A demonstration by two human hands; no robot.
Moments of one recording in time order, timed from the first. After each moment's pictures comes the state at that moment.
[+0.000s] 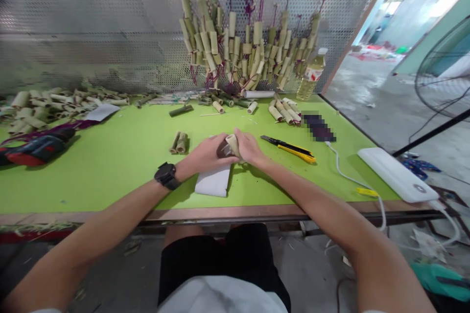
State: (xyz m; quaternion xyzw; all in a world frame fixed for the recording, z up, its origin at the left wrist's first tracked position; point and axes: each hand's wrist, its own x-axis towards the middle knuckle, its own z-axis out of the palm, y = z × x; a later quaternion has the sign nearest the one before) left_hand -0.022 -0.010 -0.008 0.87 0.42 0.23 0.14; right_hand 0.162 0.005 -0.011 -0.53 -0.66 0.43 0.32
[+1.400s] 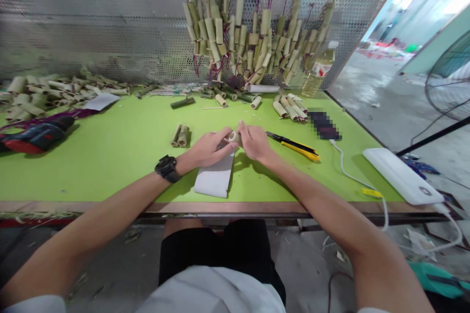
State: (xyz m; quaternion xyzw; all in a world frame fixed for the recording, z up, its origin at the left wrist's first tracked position) left_hand -0.025 -0.017 -0.004 0.87 0.39 0.26 0.16; right_hand 0.173 0.012 -0.013 -0.48 -0.77 0.23 0.36
